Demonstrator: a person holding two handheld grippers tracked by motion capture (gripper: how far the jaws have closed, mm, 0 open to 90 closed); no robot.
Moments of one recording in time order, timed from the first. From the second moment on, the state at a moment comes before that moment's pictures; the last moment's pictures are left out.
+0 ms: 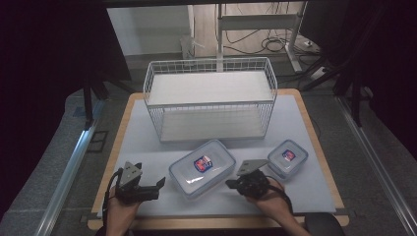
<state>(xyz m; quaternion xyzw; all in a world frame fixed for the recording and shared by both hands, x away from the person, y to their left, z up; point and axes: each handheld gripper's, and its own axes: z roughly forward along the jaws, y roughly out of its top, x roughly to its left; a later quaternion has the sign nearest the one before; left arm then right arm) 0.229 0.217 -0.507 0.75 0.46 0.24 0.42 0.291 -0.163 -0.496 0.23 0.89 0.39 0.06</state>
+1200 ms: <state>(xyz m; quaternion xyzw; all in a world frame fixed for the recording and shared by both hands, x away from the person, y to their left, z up) 0.225 0.228 -0.505 0.75 0.50 0.23 0.37 0.313 -0.153 -0.503 0.24 0.89 0.38 0.05</state>
